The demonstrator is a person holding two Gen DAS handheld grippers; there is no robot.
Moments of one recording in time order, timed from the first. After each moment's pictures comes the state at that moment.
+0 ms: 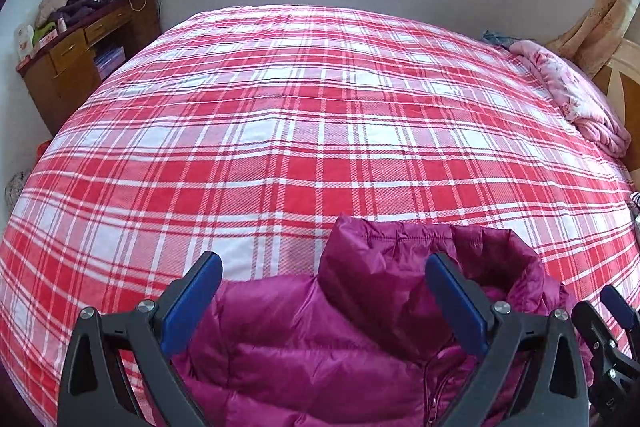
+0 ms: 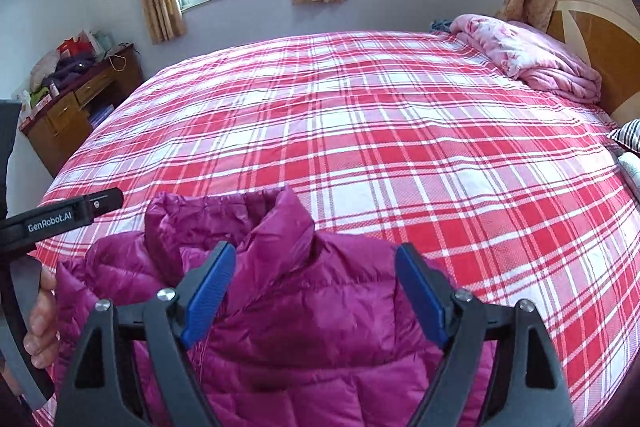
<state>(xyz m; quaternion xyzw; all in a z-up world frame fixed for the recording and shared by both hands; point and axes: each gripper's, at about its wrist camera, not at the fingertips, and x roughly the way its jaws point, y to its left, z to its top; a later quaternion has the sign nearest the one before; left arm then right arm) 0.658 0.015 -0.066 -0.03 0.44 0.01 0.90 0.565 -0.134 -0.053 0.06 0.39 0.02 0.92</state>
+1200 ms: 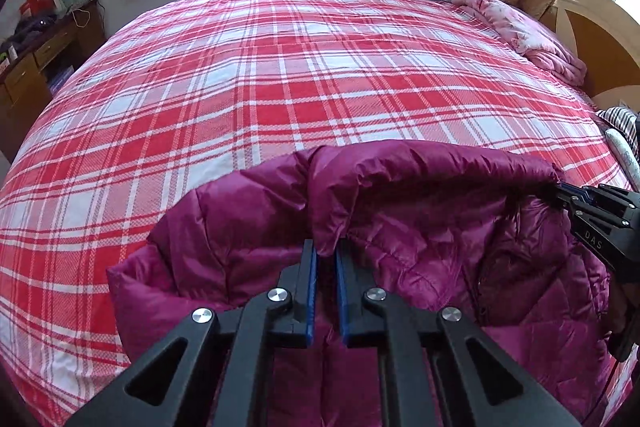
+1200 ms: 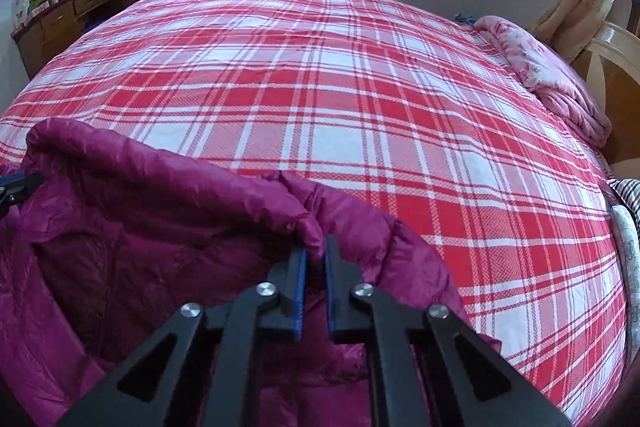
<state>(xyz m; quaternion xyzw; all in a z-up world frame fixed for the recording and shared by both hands) 0.588 0.032 -0.122 0.01 0.45 -0.10 0.89 0.562 -0.131 -0.115 -0.09 0.46 0.02 0.89</state>
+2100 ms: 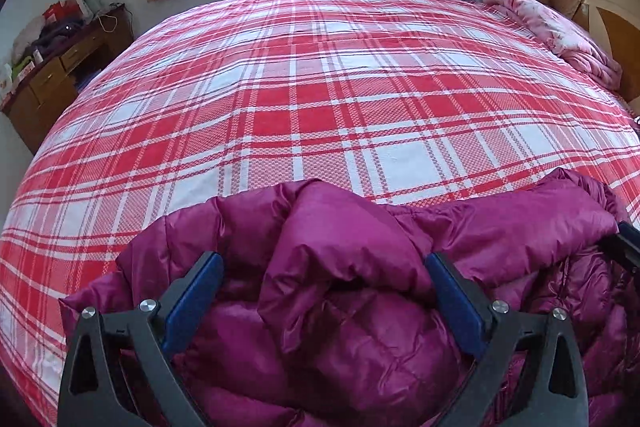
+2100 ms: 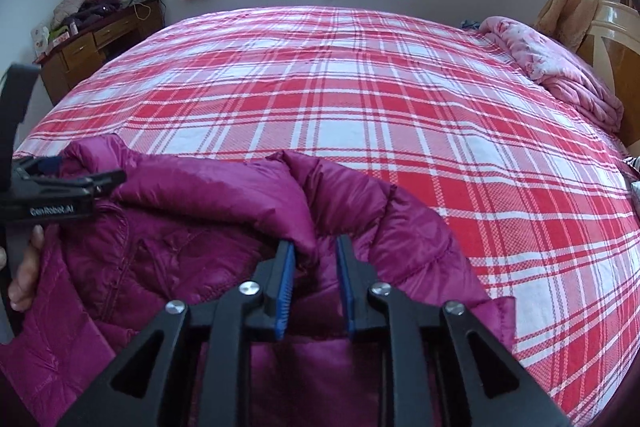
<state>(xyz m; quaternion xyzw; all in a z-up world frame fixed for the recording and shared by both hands) 0.618 0.001 -0.145 0.02 0.44 -0.02 0.90 0.525 -0.155 -0.102 -0.02 0.39 0.06 0.92</state>
